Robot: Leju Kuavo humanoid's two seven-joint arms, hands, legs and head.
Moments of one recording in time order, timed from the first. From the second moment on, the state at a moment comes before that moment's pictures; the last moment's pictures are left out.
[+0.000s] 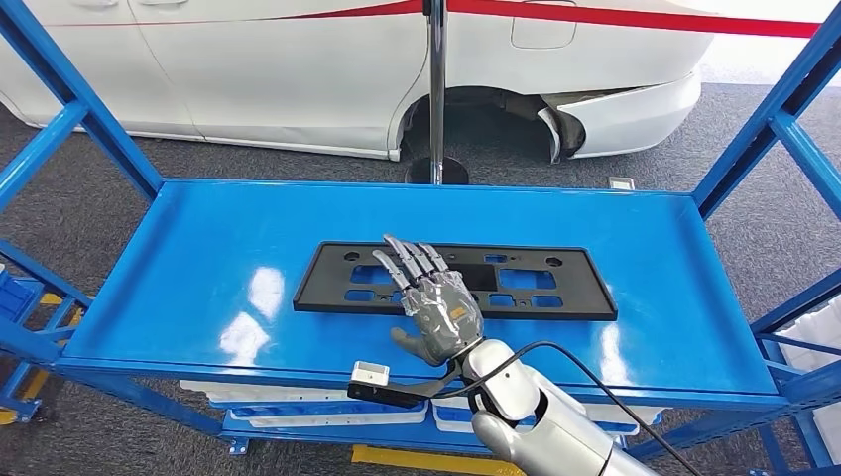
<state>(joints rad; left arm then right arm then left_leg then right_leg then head) -0.27 0.05 -1.19 -0.24 0.34 0.02 0.29 -0.51 -0.10 1.18 -1.37 0.95 -0.33 -0.07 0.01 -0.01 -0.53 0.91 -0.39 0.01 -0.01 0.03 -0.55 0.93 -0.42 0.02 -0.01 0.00</state>
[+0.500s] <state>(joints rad) -0.27 0.05 -1.18 -0.24 0.35 0.03 0.29 -0.52 -0.10 1.19 -1.31 1.03 -0.36 0.03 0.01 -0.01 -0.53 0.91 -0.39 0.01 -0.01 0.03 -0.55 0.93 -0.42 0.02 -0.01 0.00</state>
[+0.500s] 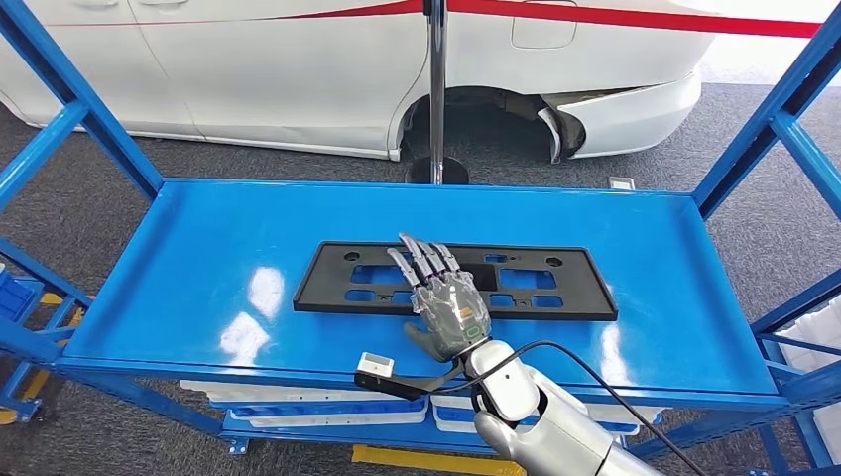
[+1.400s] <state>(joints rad) -0.26 0.05 -1.16 -0.24 0.34 0.04 0.29 -0.52 -0.10 1.13 -1.07 1.03 -0.57 0.08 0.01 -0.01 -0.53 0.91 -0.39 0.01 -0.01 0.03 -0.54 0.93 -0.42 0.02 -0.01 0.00</state>
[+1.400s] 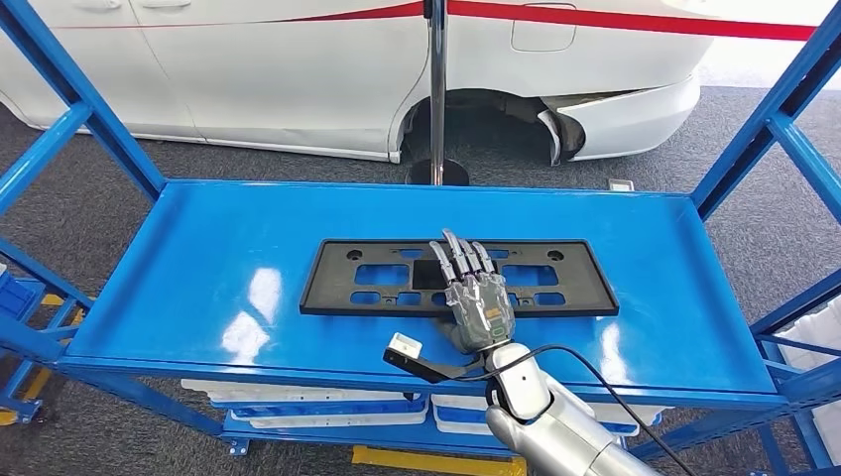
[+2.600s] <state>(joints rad) -0.26 0.05 -1.14 -0.24 0.33 0.04 0.29 -0.51 -0.09 1.07 -1.05 1.31 -0.61 0.23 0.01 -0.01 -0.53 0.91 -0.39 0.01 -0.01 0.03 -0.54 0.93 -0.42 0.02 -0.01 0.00</state>
